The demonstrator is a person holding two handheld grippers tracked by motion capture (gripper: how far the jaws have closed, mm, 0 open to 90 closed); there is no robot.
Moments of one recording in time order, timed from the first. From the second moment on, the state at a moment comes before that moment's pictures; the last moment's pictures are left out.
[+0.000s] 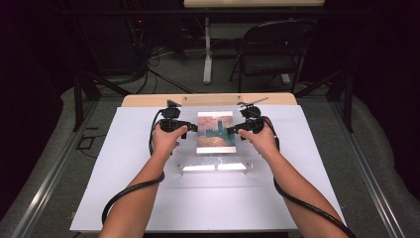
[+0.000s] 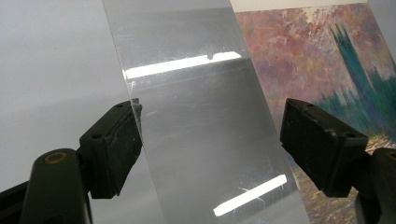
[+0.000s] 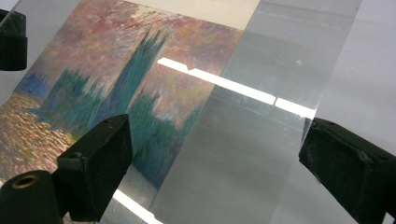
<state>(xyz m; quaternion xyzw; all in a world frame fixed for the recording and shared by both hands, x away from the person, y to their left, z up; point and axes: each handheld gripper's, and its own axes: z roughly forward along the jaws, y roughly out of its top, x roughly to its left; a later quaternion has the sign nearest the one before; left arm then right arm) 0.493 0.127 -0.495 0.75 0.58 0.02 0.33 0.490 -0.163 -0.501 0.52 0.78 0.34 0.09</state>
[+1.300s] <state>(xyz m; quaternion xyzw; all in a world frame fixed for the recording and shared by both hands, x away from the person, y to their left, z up) 0.468 0.143 -0.471 0.75 0.55 0.04 0.37 0.463 -0.183 -0.473 0.49 0.78 0.38 0.11</state>
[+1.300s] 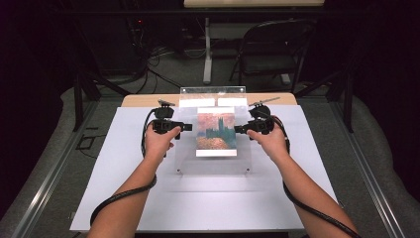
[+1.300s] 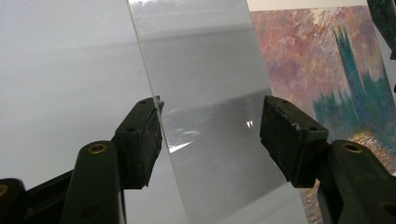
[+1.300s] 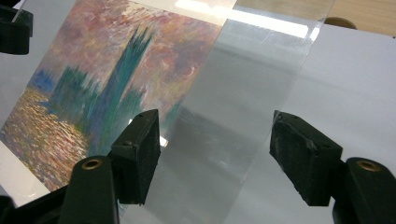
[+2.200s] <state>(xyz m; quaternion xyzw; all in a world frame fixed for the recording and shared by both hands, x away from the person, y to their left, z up) 0.422 0.152 -0.440 0.77 0.50 0.08 0.39 0.414 -0.190 -0.444 0.45 0.79 0.40 0.17</state>
